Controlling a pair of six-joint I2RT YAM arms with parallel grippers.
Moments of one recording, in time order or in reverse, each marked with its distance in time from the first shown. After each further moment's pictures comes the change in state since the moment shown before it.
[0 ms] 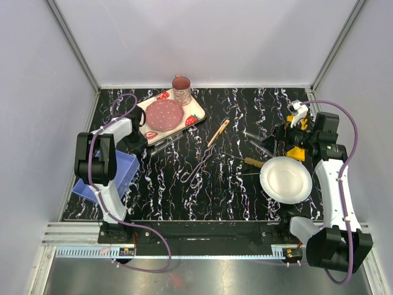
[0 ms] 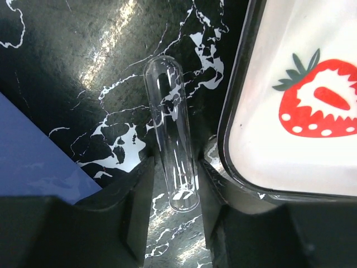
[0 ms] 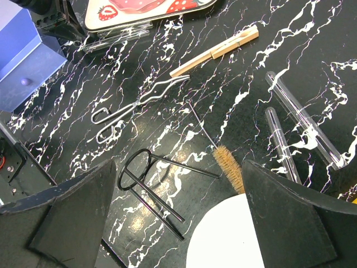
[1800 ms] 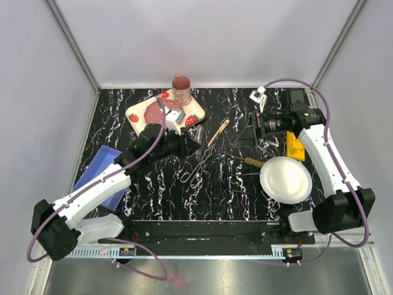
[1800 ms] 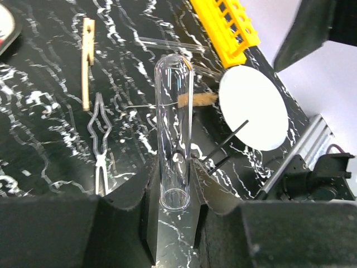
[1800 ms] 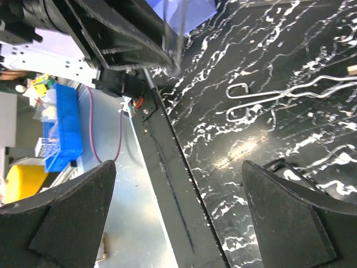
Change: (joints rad) left arm -0.602 -0.803 -0.379 0.581 0.407 0.278; right arm 0.308 0.318 0.383 -0.353 -0.254 0.026
